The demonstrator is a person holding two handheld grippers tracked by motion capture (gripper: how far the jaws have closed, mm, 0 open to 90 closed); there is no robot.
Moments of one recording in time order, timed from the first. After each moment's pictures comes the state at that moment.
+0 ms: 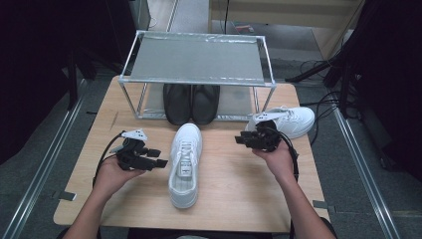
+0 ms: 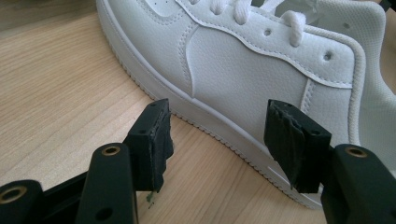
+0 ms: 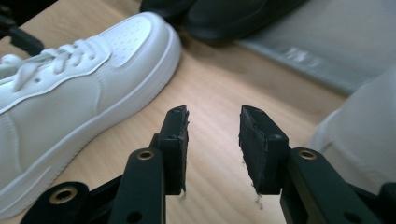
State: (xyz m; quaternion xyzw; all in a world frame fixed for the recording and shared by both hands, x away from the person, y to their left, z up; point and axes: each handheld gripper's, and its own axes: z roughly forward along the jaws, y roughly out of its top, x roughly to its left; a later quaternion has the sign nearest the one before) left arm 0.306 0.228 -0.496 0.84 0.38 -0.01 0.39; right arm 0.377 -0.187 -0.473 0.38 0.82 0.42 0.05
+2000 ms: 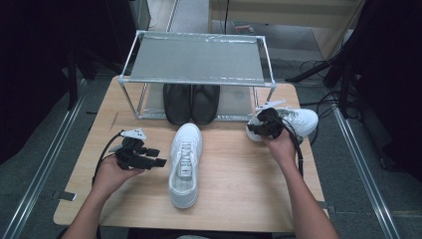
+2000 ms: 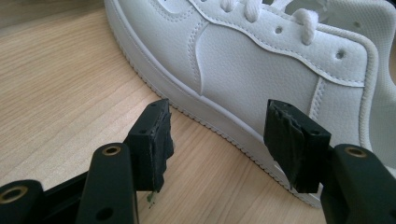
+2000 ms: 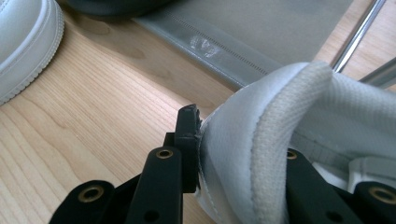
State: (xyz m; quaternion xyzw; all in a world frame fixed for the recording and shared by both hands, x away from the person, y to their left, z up) left arm 0.309 0.233 -0.497 0.84 0.38 -0.01 0.39; right arm 0.424 -0.198 -0.477 0.39 0.85 0.31 0.15
